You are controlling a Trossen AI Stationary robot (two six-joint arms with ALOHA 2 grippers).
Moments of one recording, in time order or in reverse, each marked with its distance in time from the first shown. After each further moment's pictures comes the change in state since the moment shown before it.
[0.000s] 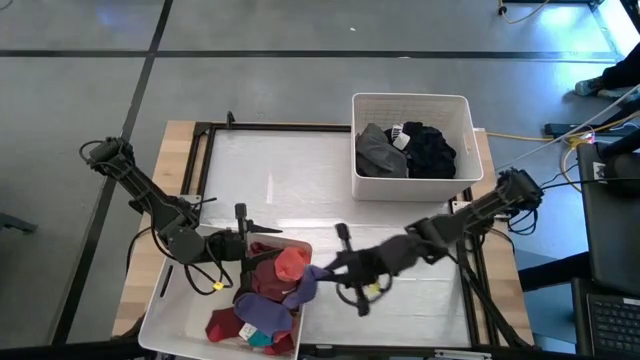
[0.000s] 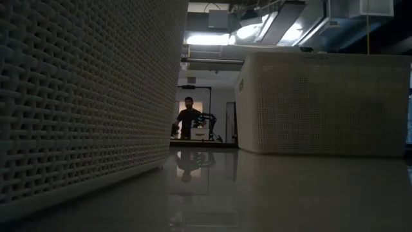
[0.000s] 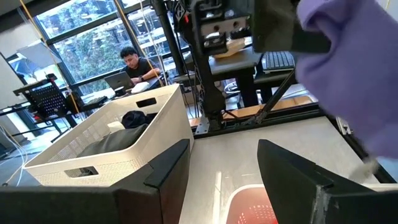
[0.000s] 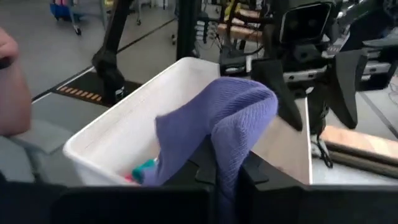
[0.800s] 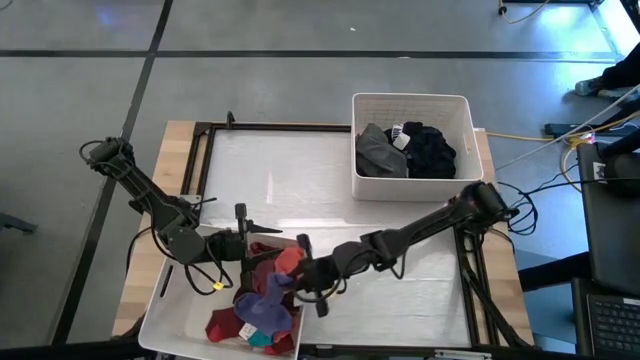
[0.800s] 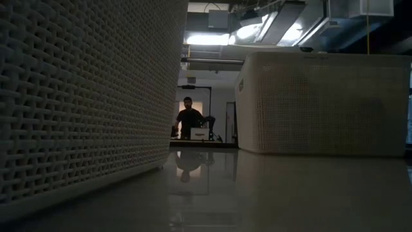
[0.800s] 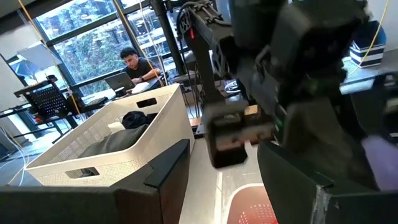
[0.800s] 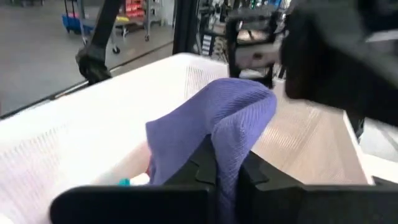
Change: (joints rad) left arm 0.000 0.000 0.000 -0.004 0.000 0.008; right arm -0.105 0.297 -0.001 0.407 -0.149 -0.094
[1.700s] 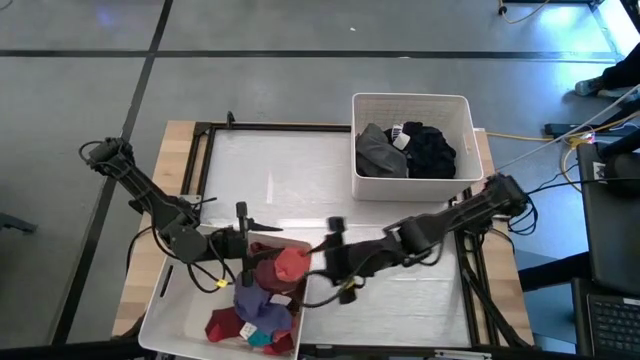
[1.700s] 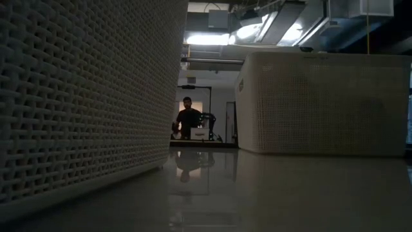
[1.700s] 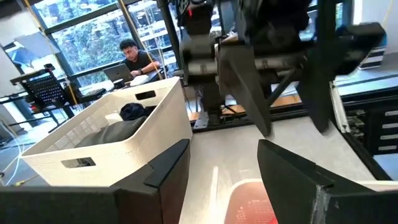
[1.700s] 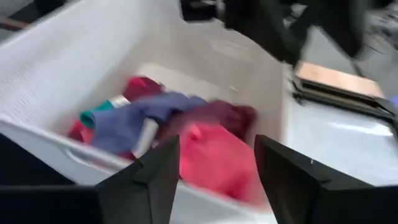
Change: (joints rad) left arm 0.009 -0.001 0.000 -0.030 0.003 -0.063; right arm 0.037 -0.137 0.182 -0.718 0.205 0.129
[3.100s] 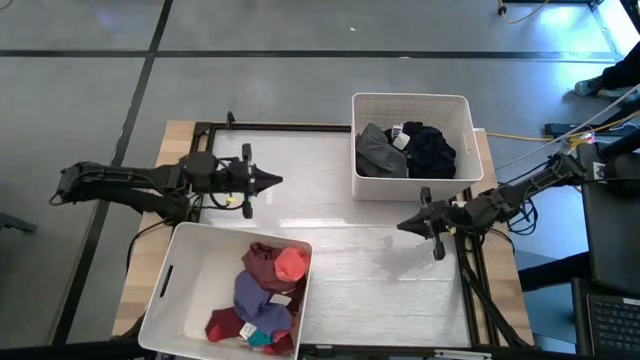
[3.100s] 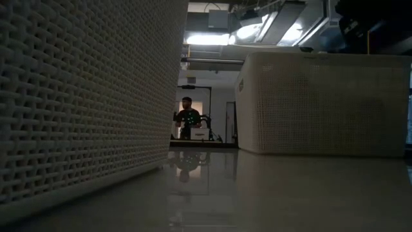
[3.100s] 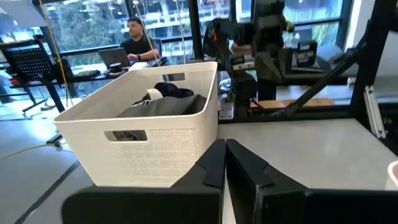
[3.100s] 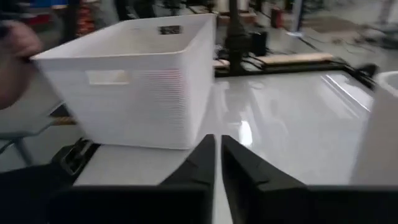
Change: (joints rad) left arm 0.749 -0.330 -0.219 -0.071 0.801 -0.017; right arm 0.036 -1.222 -1.255 0.352 0.060 0.196
